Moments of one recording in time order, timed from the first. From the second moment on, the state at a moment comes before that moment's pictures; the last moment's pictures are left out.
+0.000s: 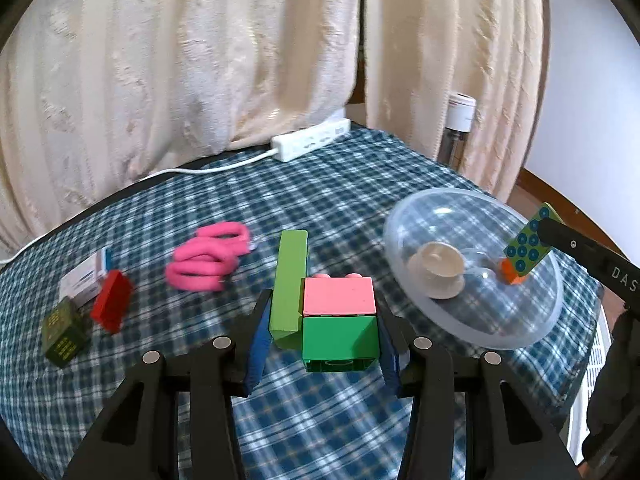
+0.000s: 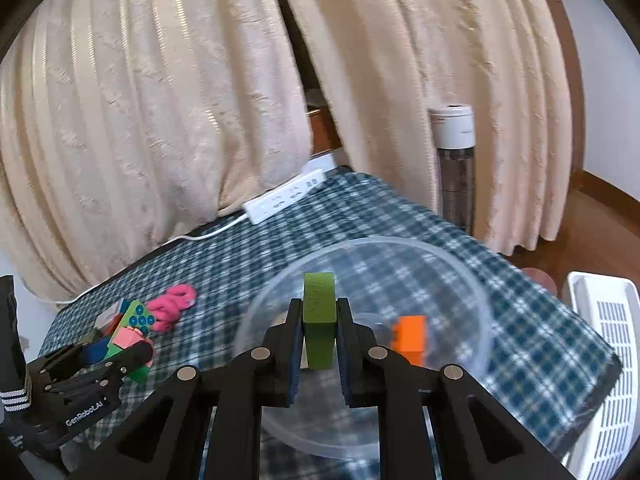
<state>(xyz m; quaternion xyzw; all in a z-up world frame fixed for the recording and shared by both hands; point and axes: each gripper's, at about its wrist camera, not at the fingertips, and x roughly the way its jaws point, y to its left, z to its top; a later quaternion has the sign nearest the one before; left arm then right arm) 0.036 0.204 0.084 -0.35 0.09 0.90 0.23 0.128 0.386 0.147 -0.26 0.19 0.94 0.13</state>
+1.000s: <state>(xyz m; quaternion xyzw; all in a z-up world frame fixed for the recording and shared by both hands) 0.040 0.310 0.068 -0.38 0.13 0.85 0.36 0.140 0.420 0.114 -0.30 0.25 0.91 0.10</state>
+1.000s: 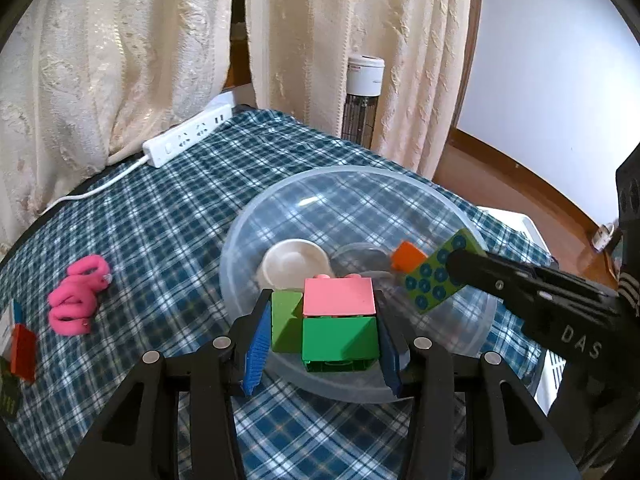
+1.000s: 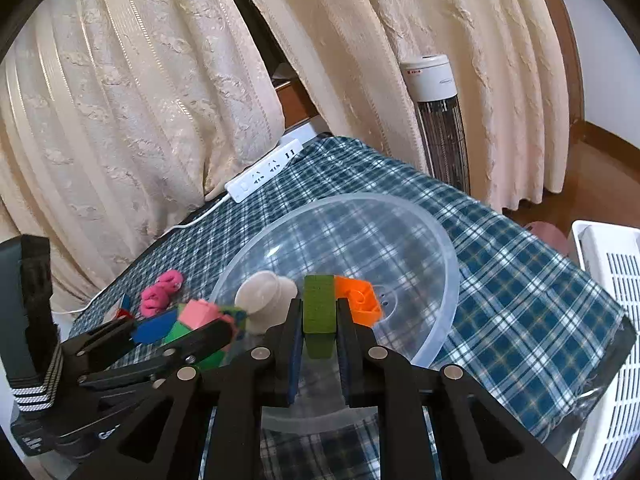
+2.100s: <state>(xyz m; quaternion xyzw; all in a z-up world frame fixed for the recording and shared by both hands) 0.034 0.294 0.066 -0.39 0.10 0.85 0.35 0.141 0.434 0.105 -0.32 0.24 0.90 0.16</state>
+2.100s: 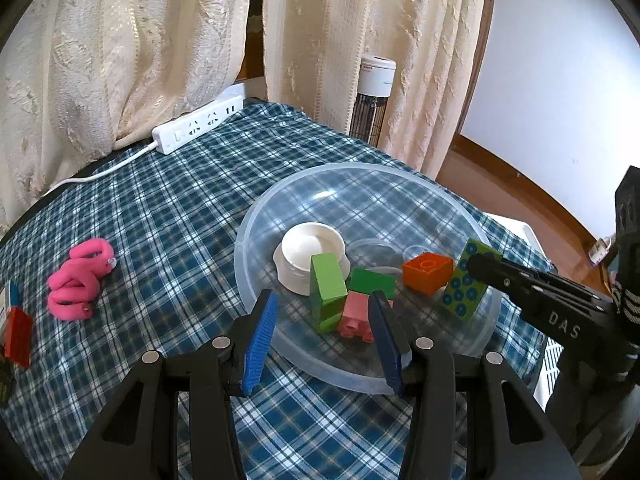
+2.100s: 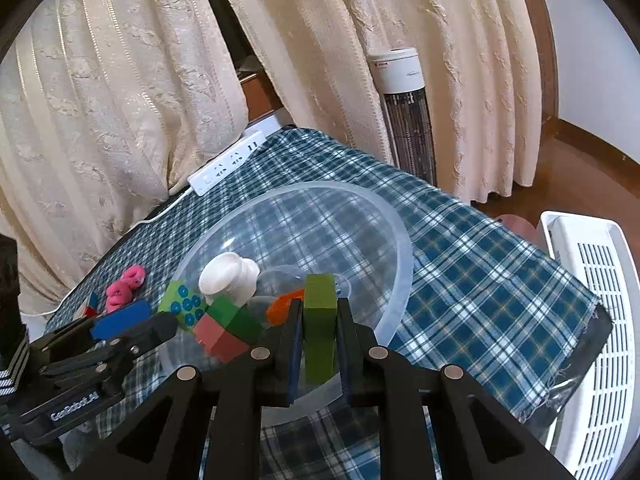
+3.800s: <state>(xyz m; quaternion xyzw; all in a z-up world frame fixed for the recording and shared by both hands) 0.015 0.210 0.068 -0.40 0.05 0.88 0.26 0.122 0.356 0.134 -0.29 0.18 0.93 0.13</state>
